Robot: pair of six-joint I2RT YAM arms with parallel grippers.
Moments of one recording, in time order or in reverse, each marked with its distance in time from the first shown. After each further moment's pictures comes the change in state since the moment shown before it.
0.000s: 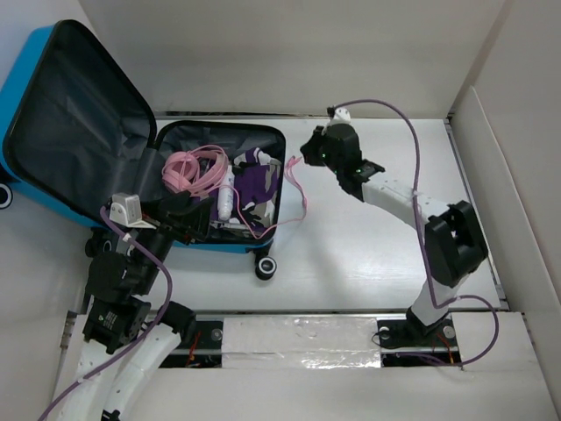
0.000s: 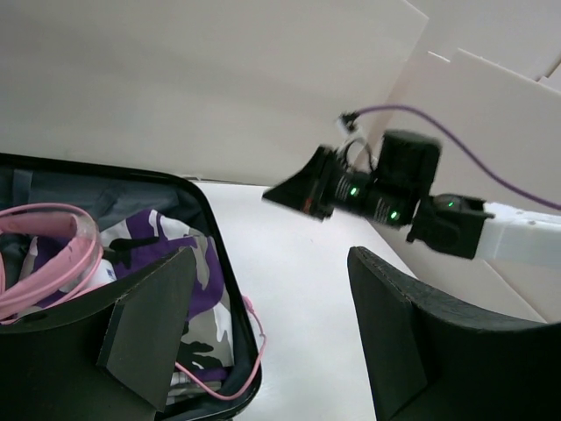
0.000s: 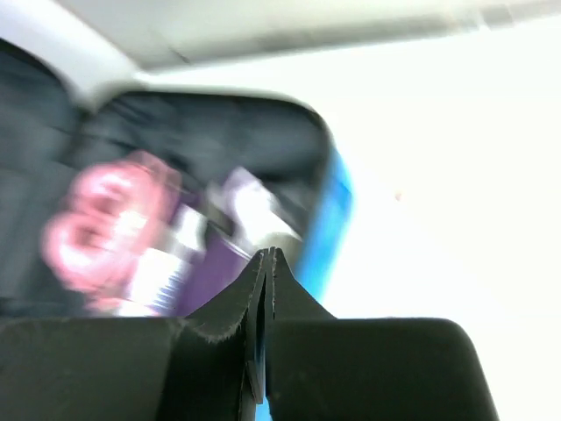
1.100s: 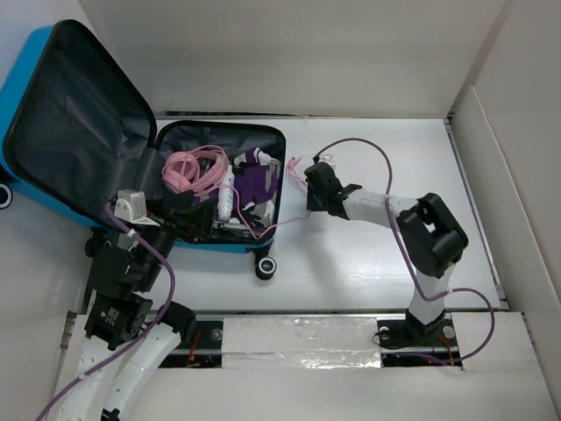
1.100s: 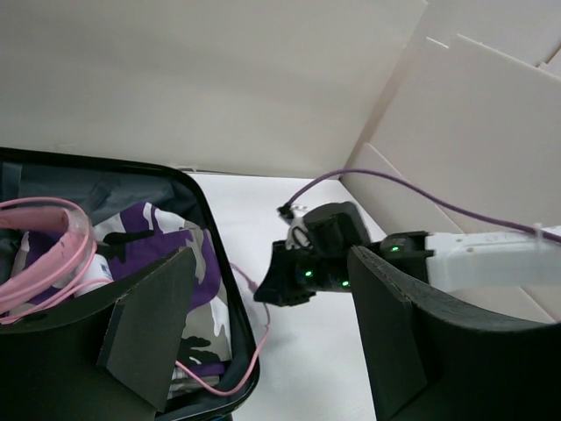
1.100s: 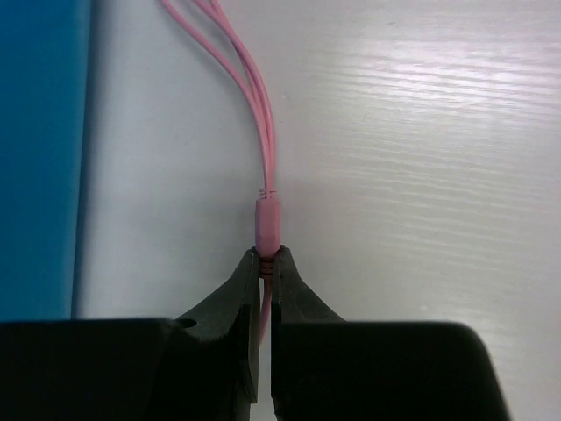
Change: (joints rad) left arm 0.000 0.024 0.000 0.000 0.024 0.000; right arm 0.088 0.182 -0.173 -0.248 0.212 -0.003
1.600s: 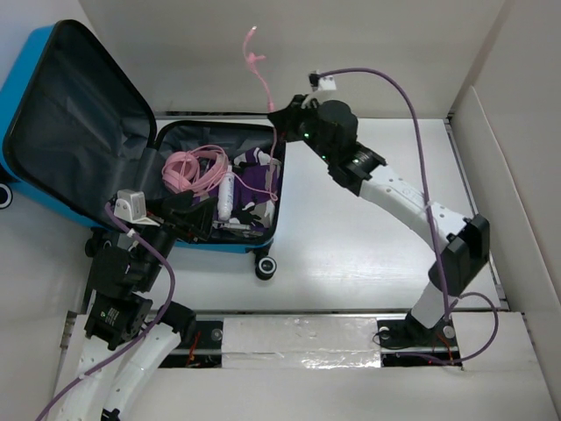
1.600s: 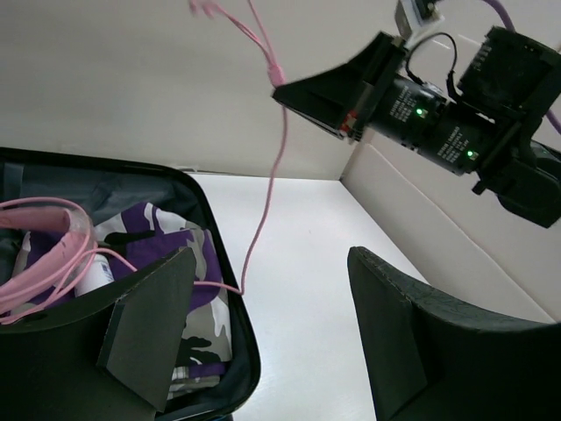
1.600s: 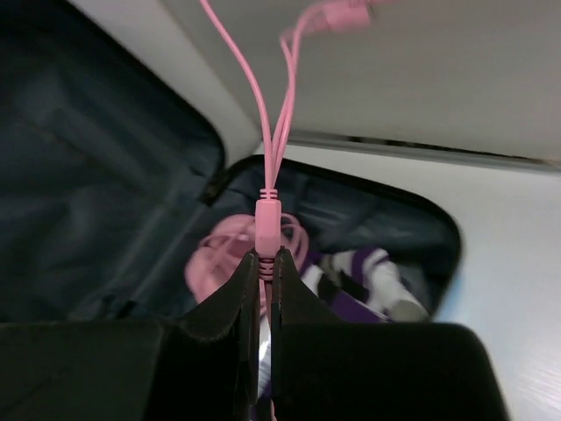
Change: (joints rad) left arm 0.001 0.000 0.000 0.000 -0.001 0.000; right arm 0.052 -0.271 0.383 0.169 -0.146 -0.076
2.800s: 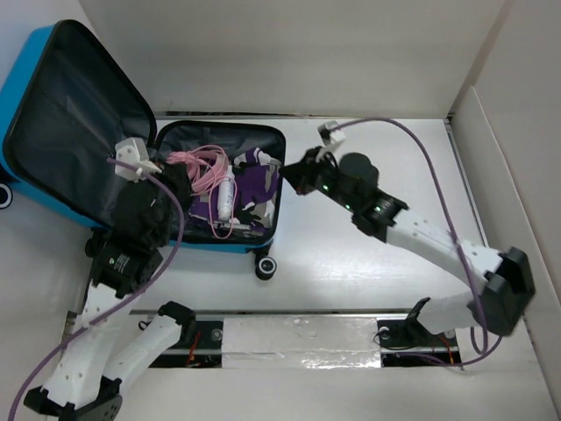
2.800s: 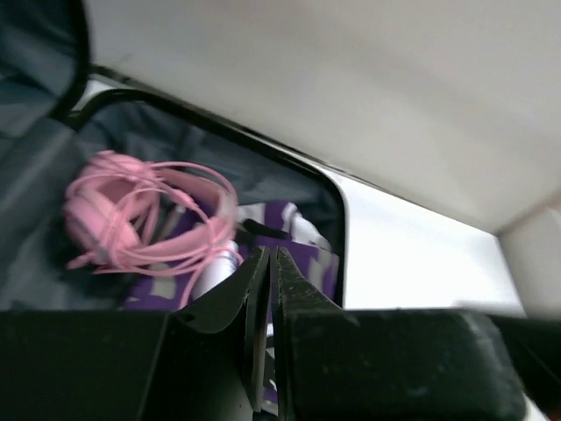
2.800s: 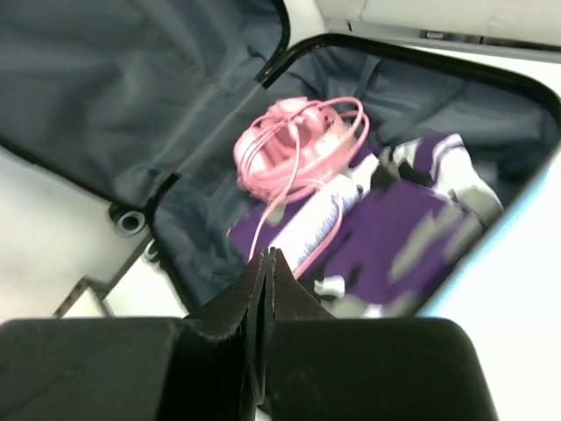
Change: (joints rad) left arm 0.009 0.323 0.220 -0.143 -0.407 -0.038; right arm 0.102 -0.182 -0.359 0.113 -0.157 0.011
